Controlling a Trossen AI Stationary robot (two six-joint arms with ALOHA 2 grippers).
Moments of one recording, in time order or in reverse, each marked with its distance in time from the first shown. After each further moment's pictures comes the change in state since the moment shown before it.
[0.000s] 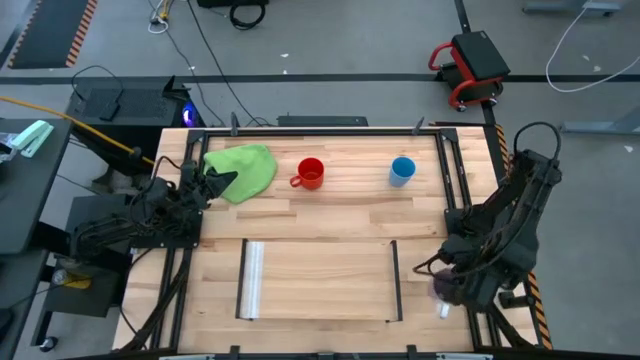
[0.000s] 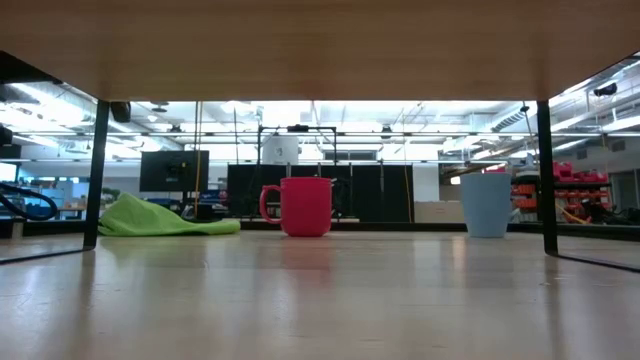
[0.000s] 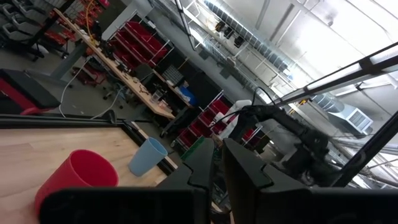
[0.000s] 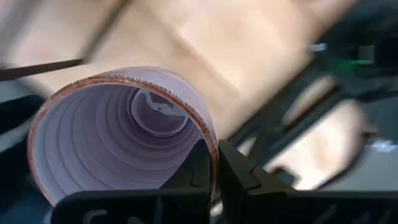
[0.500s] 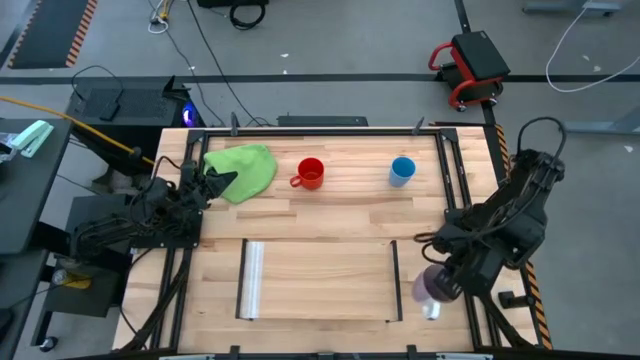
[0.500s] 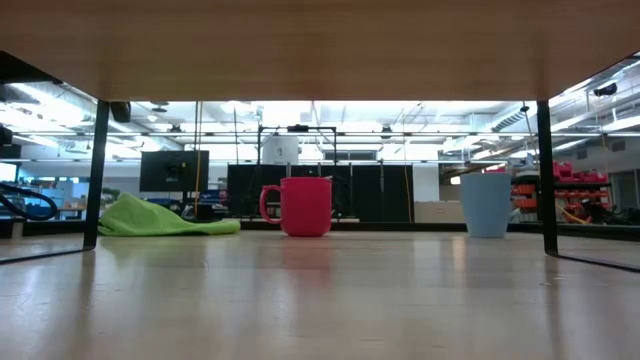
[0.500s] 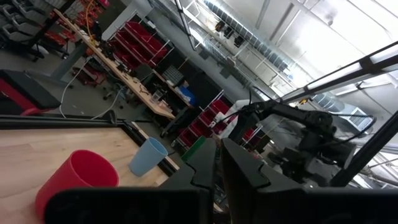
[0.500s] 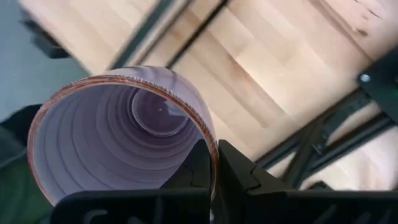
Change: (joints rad) left arm 0.000 0.000 0.000 0.000 0.000 0.004; right arm -0.108 -0.002 0.214 -0.012 0.055 -0.142
